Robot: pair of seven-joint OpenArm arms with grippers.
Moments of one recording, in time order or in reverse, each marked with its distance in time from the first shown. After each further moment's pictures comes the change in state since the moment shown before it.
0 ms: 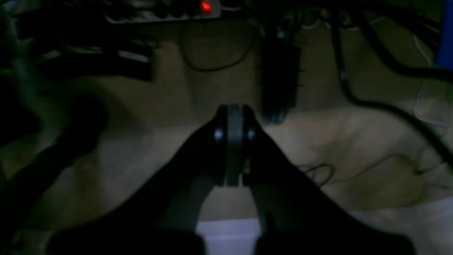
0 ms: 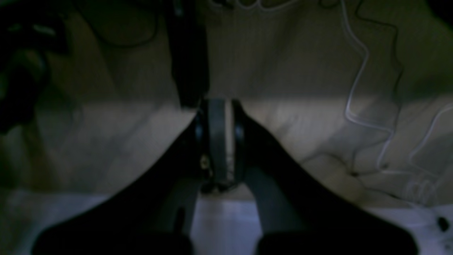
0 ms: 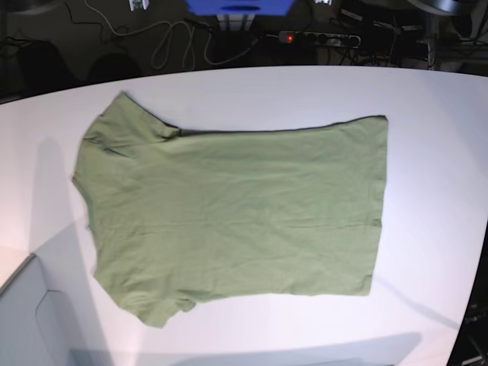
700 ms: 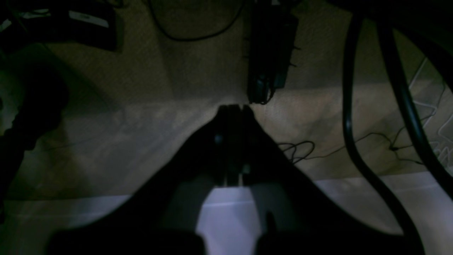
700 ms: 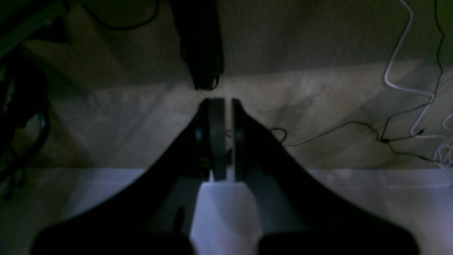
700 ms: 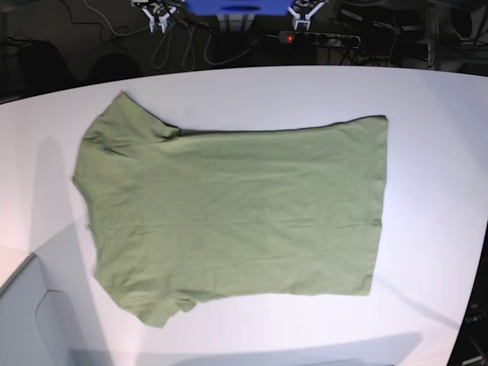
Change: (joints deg) left arm -33.2 4.6 0.7 -48.6 0.0 -0.3 -1.3; right arm 30.3 -5.7 0.2 -44.2 0.1 -0.7 -0.7
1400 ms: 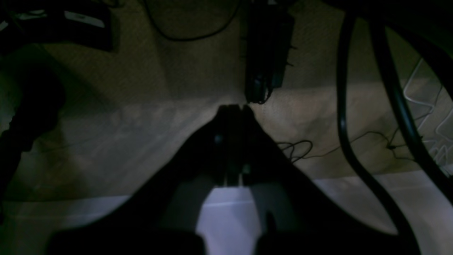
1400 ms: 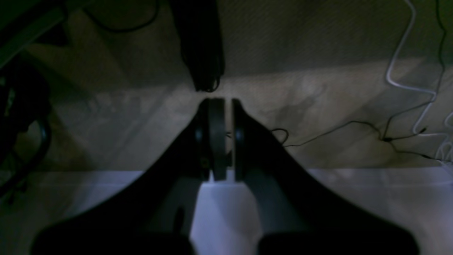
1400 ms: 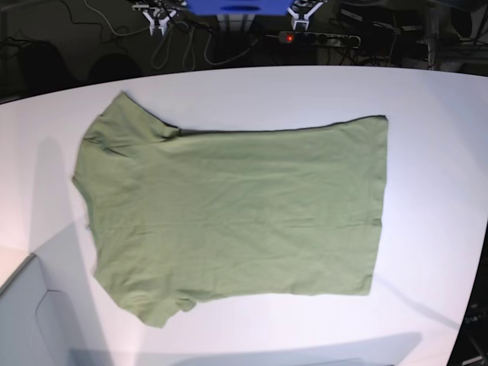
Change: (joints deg) left arm 0.0 0.0 -0.1 0.0 0.0 0.0 0.0; right arm 4.5 0.0 0.0 -7.7 0.0 0.0 4.7
